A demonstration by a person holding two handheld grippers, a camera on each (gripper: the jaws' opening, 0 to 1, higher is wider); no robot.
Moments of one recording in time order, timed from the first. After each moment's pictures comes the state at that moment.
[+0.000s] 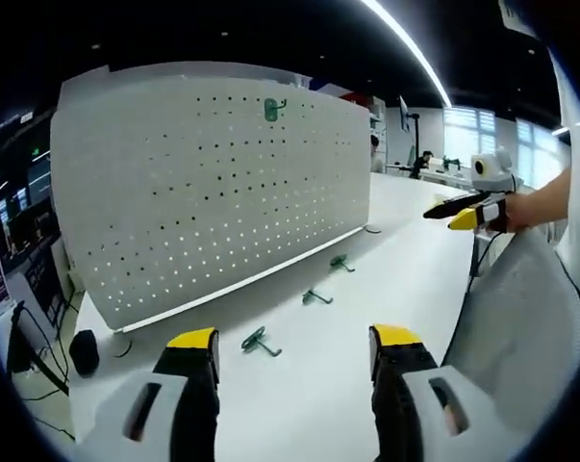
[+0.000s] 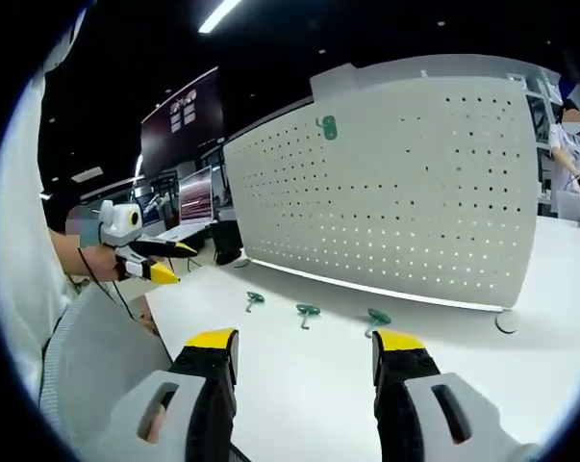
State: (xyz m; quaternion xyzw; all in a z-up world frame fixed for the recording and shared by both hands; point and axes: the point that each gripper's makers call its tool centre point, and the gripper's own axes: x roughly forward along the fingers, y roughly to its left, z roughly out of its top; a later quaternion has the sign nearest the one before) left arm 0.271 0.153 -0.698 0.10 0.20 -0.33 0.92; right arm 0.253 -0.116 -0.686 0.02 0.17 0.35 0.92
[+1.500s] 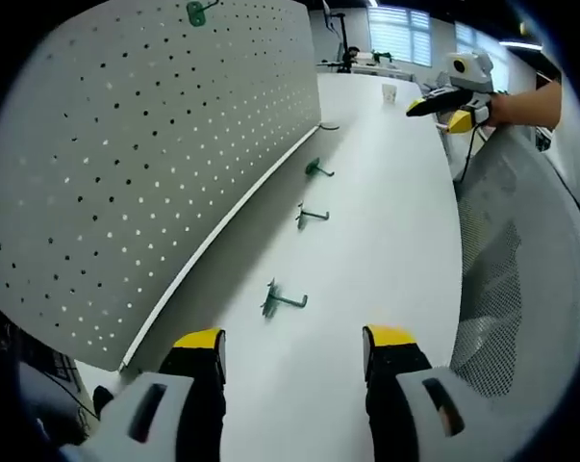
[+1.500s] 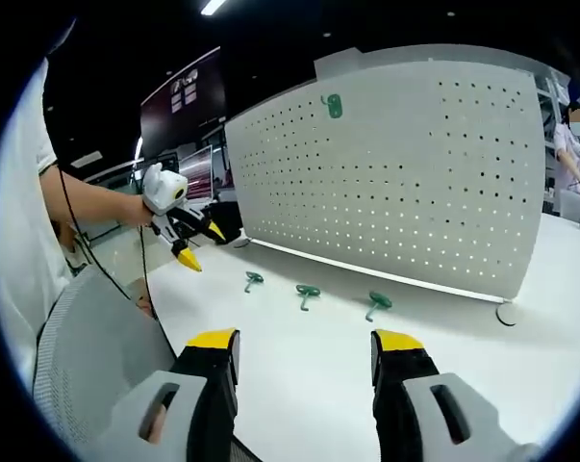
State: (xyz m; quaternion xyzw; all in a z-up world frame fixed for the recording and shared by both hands) left arm 0.319 0.170 -0.750 0.28 0.34 -0.44 0.78; right arm 0.249 -0.115 -0.701 -0.01 0.20 0.35 0.92
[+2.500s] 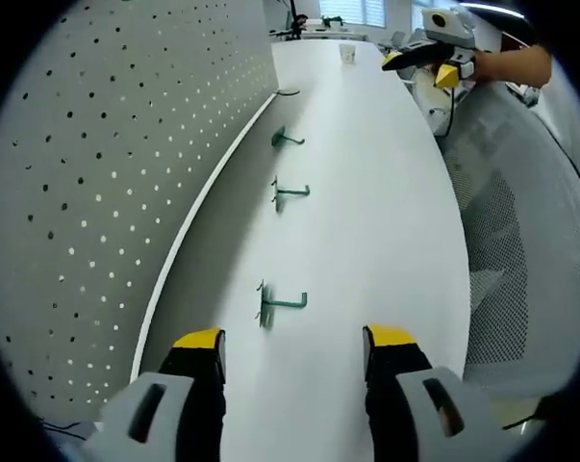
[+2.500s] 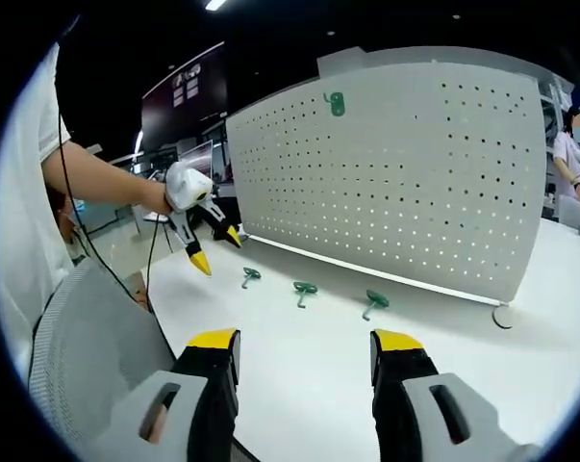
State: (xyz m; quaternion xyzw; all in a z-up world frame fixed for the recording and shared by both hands) left arm 0.335 0.153 -0.779 0.35 0.37 -0.50 0.70; right arm 0.249 -0.117 -0.703 -0.02 0.20 0.34 0.92
